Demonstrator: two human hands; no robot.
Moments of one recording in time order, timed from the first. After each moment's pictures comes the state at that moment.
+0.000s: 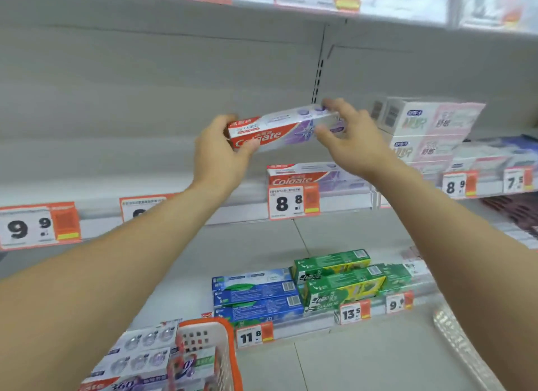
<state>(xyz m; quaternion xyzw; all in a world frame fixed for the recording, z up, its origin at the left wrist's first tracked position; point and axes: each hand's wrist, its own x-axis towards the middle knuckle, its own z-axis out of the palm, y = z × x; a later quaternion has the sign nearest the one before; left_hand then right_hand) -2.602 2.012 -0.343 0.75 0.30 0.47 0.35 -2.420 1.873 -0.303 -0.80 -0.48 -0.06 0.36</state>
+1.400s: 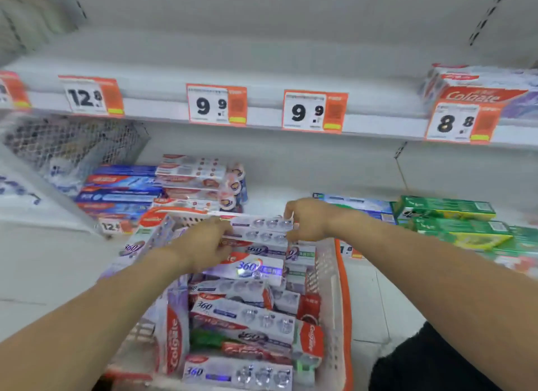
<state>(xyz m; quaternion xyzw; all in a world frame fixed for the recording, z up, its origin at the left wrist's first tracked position) -2.928 2.004 -0.554 0.87 0.42 -0.10 0.22 -2.680 1.945 -0.513 -0.69 -0.66 0.27 -0.09</state>
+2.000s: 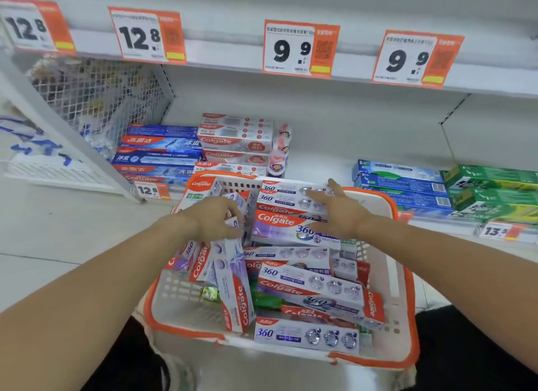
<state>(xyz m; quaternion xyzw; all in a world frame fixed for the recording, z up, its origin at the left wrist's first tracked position) -3.026 2.043 -0.570 0.82 0.45 -0.16 0.33 -2.747 1.944 -0.594 -0.73 -0.61 0.30 -0.09</state>
